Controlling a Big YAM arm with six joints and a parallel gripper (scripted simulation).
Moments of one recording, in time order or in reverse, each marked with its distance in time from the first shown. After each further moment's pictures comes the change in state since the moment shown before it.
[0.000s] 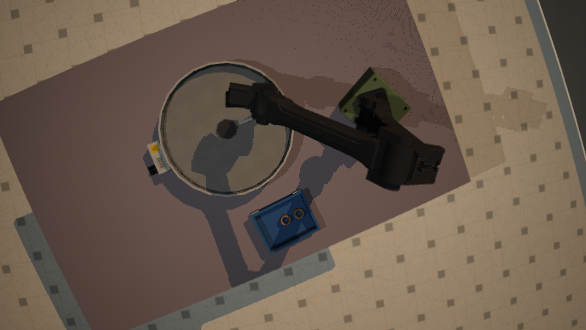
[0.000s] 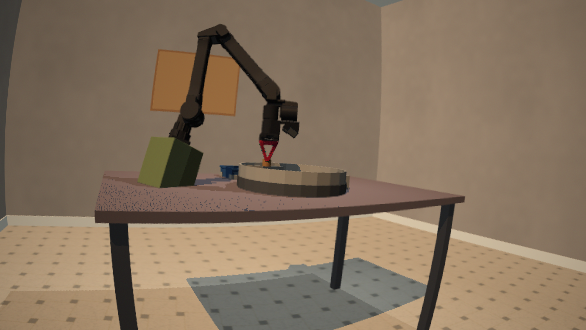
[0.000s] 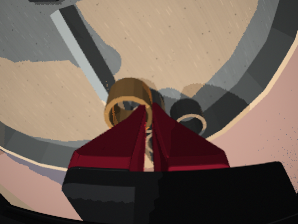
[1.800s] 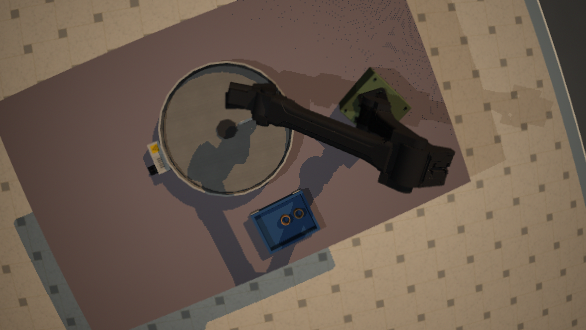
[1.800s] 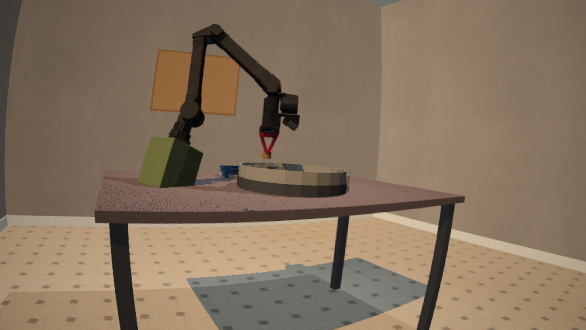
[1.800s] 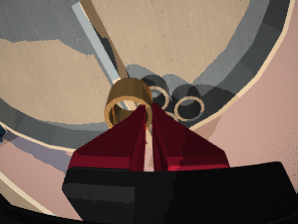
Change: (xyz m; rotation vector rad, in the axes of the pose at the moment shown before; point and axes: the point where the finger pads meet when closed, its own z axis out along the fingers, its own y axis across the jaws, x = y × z) arm 0.001 0.005 -0.028 -0.006 0.005 -0.014
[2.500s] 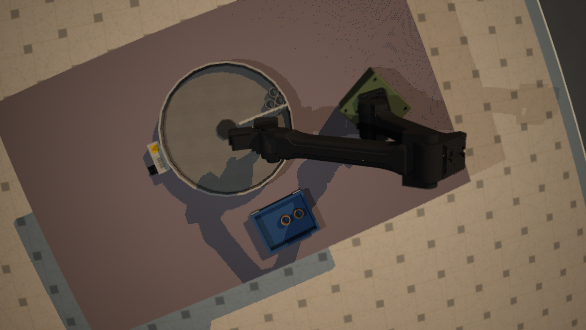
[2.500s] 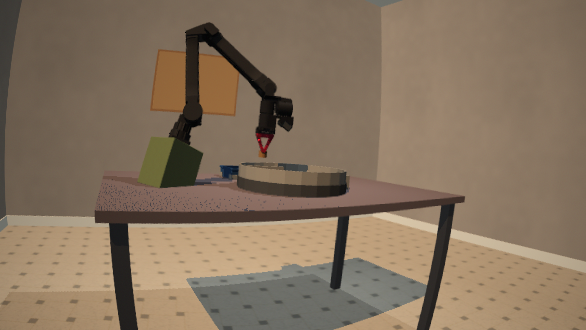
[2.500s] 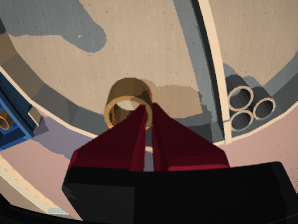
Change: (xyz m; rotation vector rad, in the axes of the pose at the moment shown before) arm 0.009 0.093 0.001 -0.007 0.002 -0.054
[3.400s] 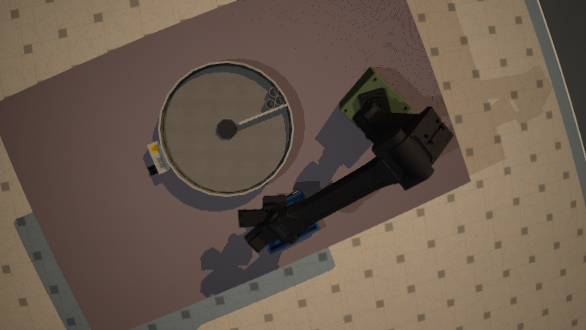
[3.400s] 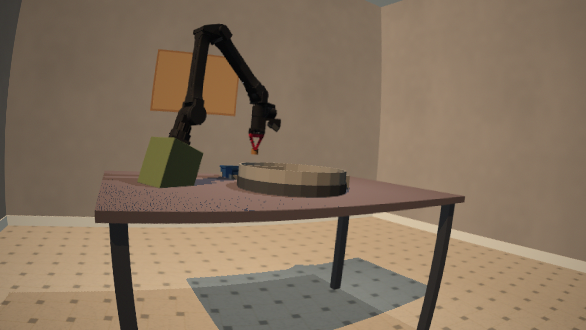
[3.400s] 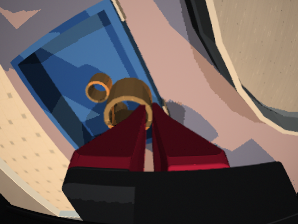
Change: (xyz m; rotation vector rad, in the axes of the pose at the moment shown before) arm 0.013 0.220 0.000 0.005 -0.006 -0.006
